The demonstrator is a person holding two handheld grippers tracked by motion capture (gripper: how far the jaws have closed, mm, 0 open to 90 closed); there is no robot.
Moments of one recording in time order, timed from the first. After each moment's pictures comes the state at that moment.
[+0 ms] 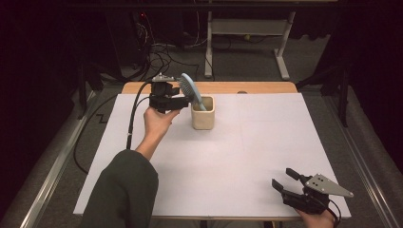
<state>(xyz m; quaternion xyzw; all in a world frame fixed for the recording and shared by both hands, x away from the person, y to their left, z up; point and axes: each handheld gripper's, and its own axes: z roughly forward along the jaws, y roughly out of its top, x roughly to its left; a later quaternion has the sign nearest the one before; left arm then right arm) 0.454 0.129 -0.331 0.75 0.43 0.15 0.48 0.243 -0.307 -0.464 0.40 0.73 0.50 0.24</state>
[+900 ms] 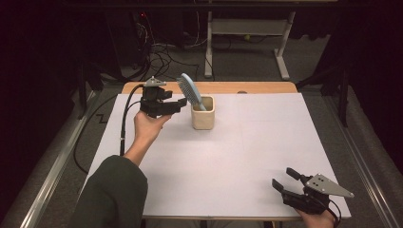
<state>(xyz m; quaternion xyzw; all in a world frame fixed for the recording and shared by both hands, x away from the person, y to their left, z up) 0.436 0.148 -0.329 0.76 0.42 0.16 0.46 0.242 -0.307 -0.463 0.40 0.73 0.50 0.24</state>
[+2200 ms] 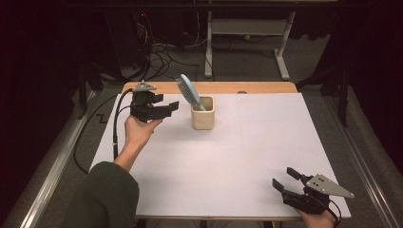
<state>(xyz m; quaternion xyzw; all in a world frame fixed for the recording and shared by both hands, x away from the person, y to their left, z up) 0.424 0.171 -0.333 0.76 0.43 0.16 0.46 0.242 -0.307 -0.463 0.40 0.73 0.50 0.24</state>
